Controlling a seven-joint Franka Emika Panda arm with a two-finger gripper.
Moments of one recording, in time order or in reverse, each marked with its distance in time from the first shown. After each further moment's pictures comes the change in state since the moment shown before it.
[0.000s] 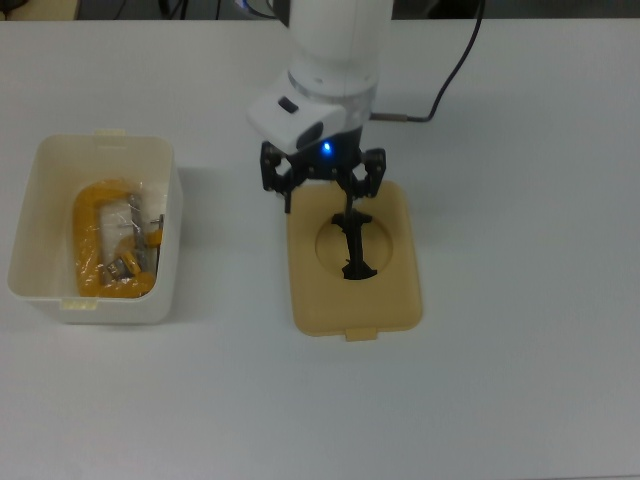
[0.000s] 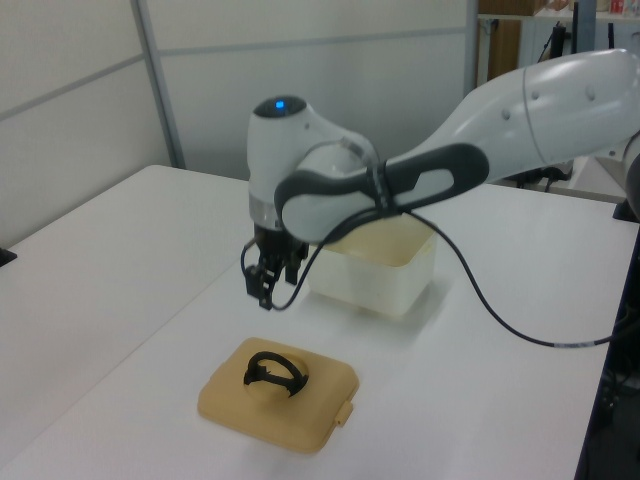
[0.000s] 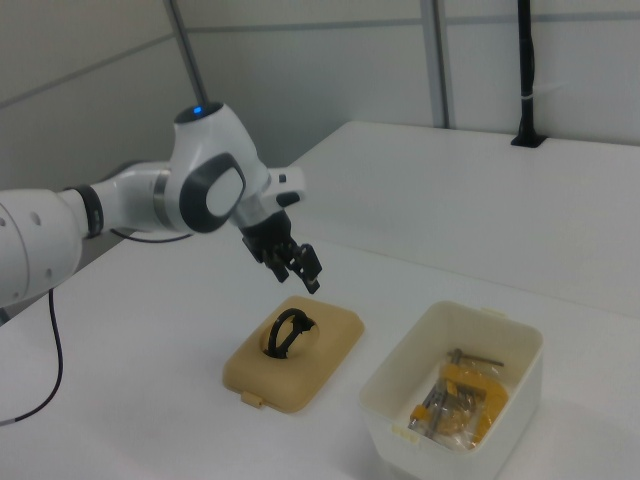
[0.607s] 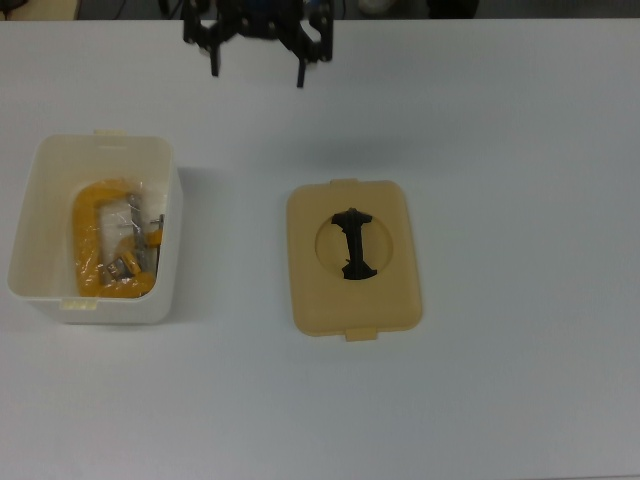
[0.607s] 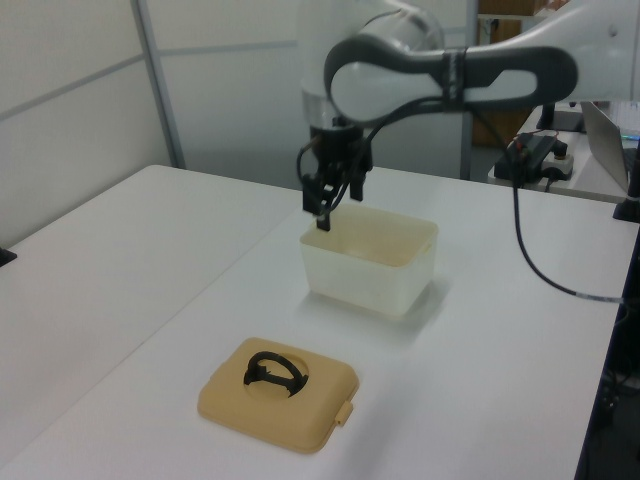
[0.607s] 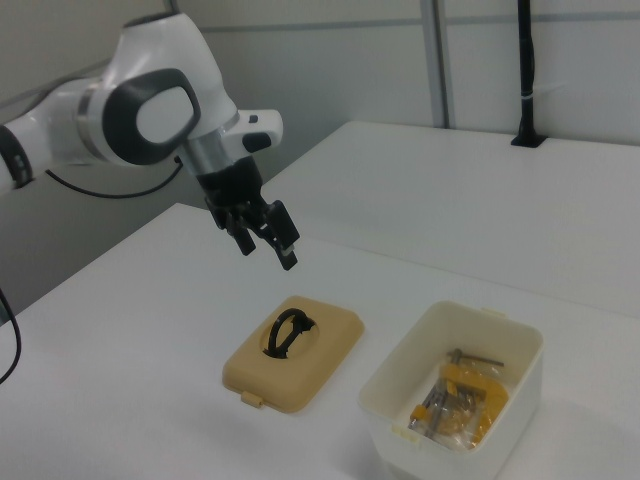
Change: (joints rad) arm -0.080 -0.242 -0.004 0.036 -0.002 -0.371 -0.071
